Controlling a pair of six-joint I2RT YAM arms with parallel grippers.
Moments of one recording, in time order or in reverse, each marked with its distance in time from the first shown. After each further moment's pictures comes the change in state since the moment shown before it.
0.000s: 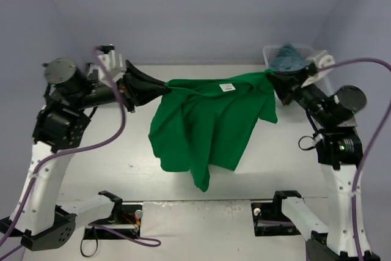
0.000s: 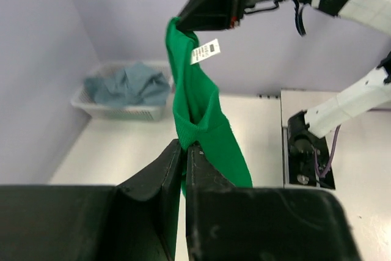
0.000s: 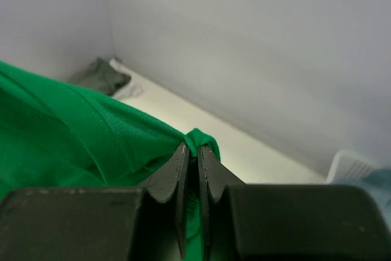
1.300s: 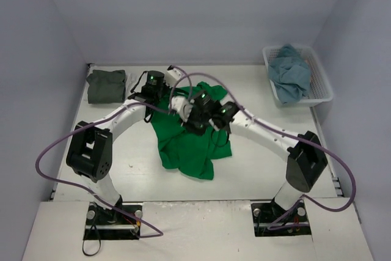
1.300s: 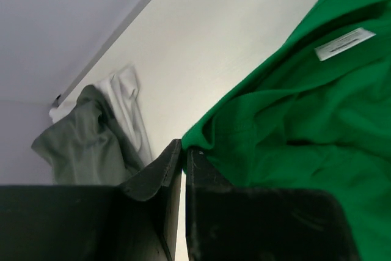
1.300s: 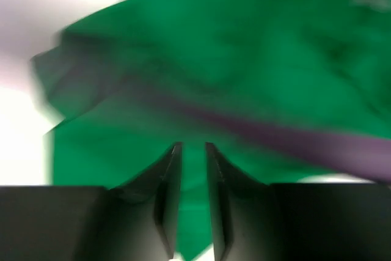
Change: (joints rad) left arm 0.004 0.607 -0.472 0.410 -1.207 0.520; right arm 0.715 0.819 0.054 -0.228 0.433 -0.344
